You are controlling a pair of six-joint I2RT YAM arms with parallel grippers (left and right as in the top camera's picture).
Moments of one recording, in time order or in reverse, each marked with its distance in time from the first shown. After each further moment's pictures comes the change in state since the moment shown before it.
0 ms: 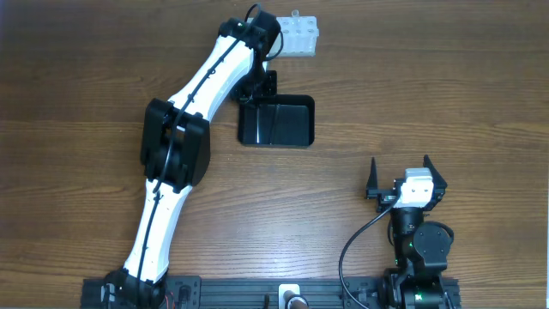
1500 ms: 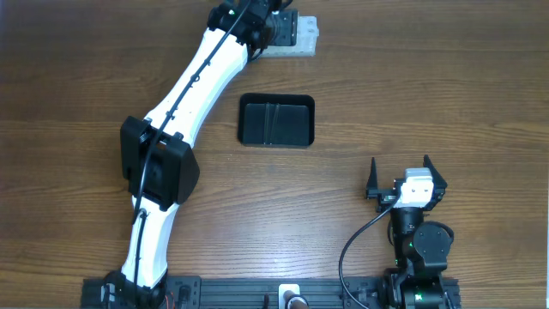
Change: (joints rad) left arm -0.035 -0.205 0.003 0.462 -0.203 0.068; right arm 0.000 0.000 0.000 0.000 0.000 0.000
